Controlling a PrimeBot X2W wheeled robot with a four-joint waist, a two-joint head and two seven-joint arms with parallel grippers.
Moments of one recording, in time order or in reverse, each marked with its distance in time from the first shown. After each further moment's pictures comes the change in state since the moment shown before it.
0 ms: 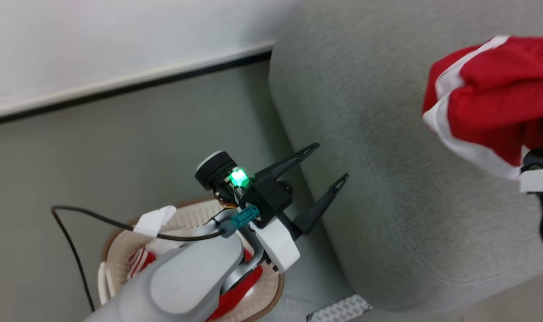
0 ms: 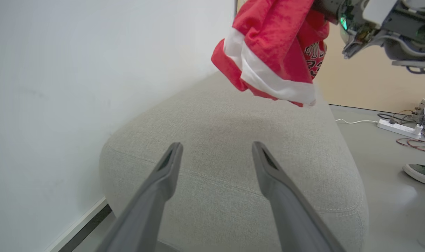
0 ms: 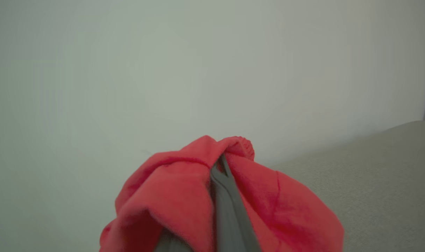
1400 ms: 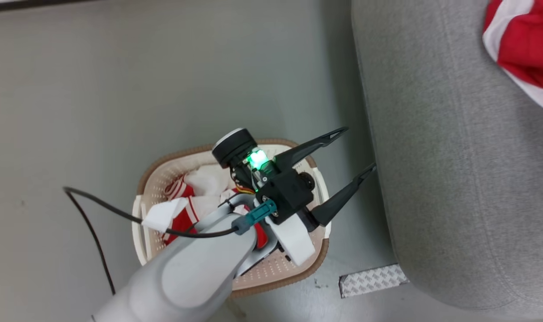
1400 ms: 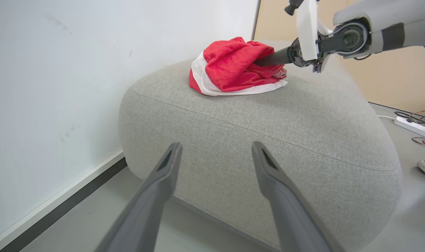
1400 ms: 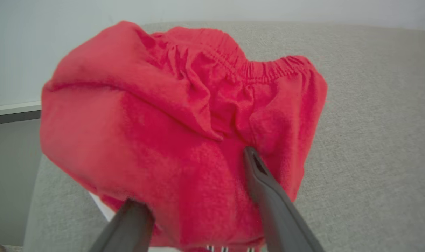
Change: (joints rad) left arm -0.032 -0.060 0.080 -0.026 0.151 -0.100 -0.004; right arm -0.342 -0.285 0.240 0.515 0.071 0.000 0.302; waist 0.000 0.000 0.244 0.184
